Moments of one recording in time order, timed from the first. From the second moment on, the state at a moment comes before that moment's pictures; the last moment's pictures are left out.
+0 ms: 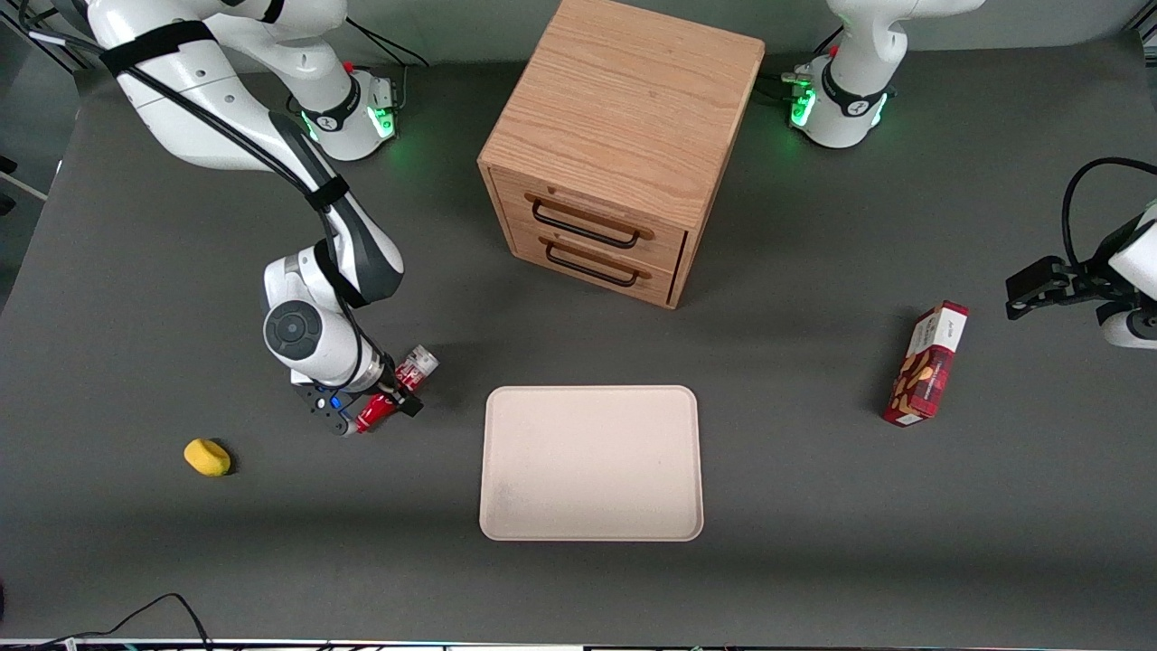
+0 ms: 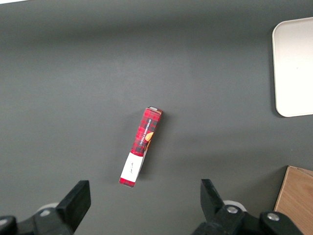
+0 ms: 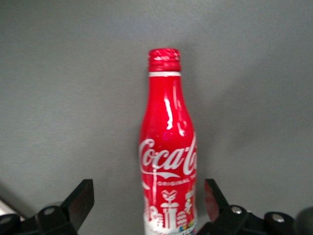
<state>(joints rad) 0.11 0.53 0.19 -1.93 -0.13 2.40 1.15</state>
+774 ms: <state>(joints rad) 0.11 0.53 0.18 -1.98 -0.17 2.47 1.23</state>
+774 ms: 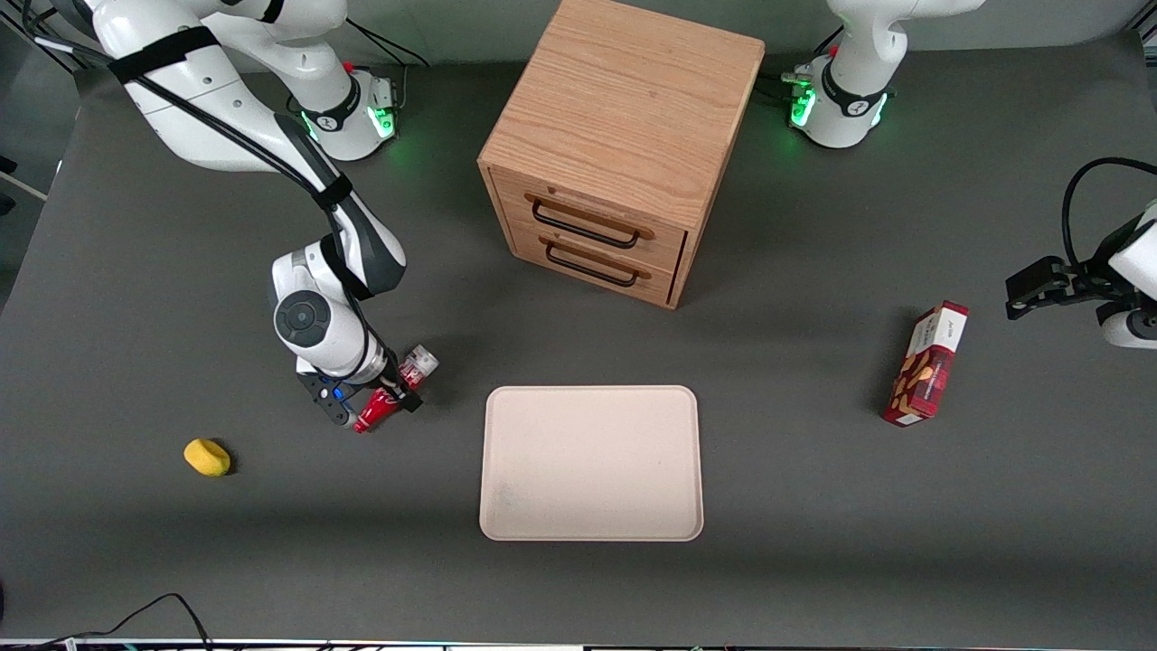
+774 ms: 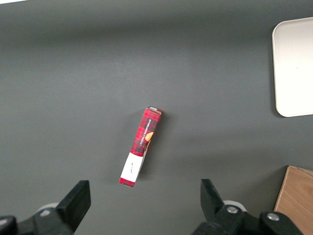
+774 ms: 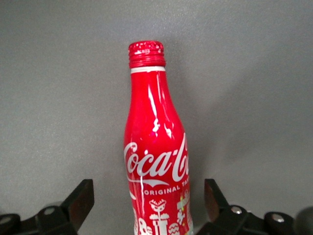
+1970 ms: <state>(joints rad) 0.10 0.55 0.18 -1.99 -0.21 2.50 1.28</state>
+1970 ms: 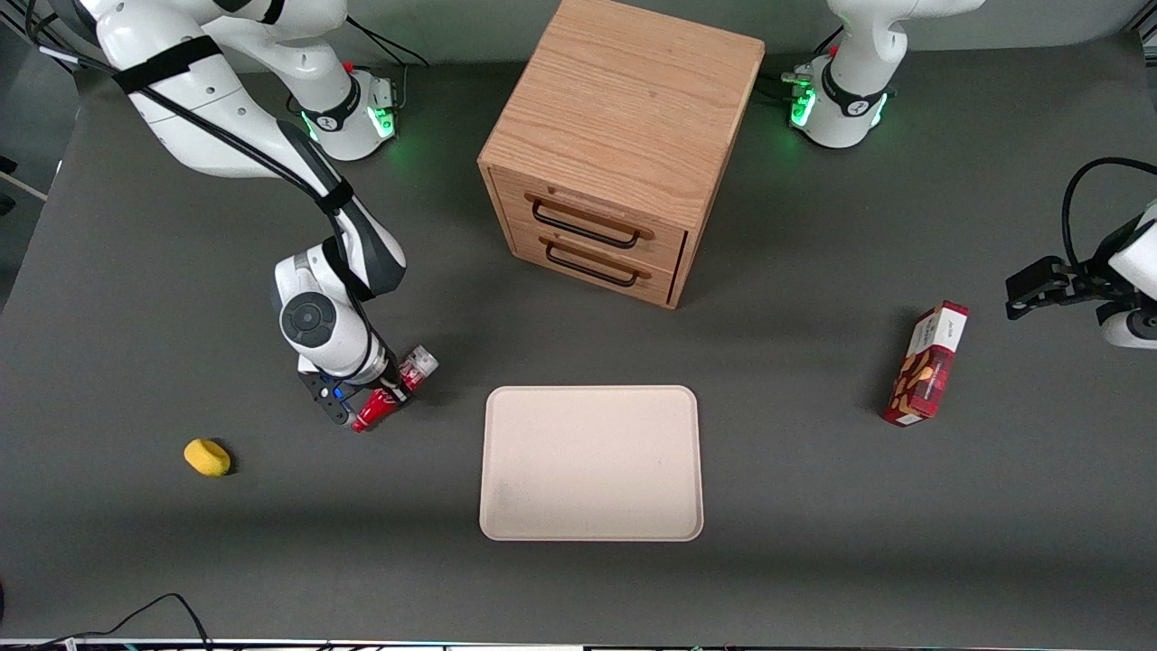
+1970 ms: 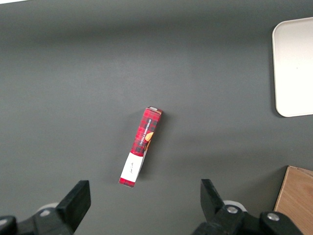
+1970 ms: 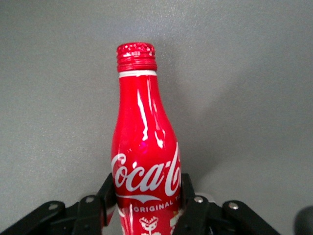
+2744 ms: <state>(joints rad) 0.08 0.42 0.20 -1.95 -0.21 2.29 1.28</state>
